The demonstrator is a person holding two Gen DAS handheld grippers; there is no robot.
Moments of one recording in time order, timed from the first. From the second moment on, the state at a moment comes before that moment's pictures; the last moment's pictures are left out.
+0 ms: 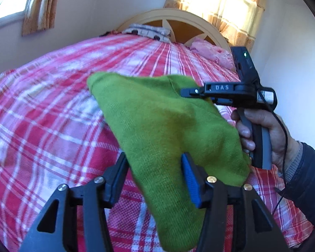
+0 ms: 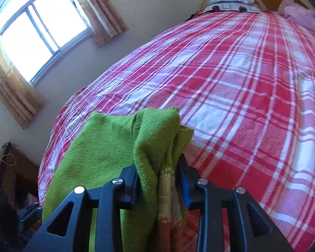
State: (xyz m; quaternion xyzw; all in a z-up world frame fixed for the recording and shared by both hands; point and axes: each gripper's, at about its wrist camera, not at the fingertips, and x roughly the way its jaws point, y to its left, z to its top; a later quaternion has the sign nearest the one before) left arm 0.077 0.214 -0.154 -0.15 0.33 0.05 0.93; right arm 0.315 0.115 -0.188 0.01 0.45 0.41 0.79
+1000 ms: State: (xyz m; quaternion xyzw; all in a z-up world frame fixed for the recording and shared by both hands) left arm 0.016 0.203 -0.101 -0.08 0.27 0.16 0.95; right arm 0.139 0.049 -0.109 -0.06 0.31 0.35 0.88
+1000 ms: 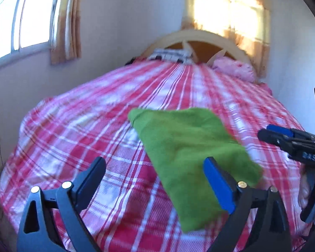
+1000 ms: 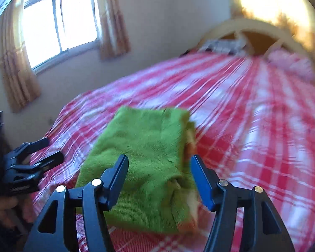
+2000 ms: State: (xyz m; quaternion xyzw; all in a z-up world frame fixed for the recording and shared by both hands) left arm -0.021 0.169 -0.055 -0.08 0.20 0.11 0.97; right arm 0.027 0.009 -0.048 -0.08 0.20 0.32 0.92
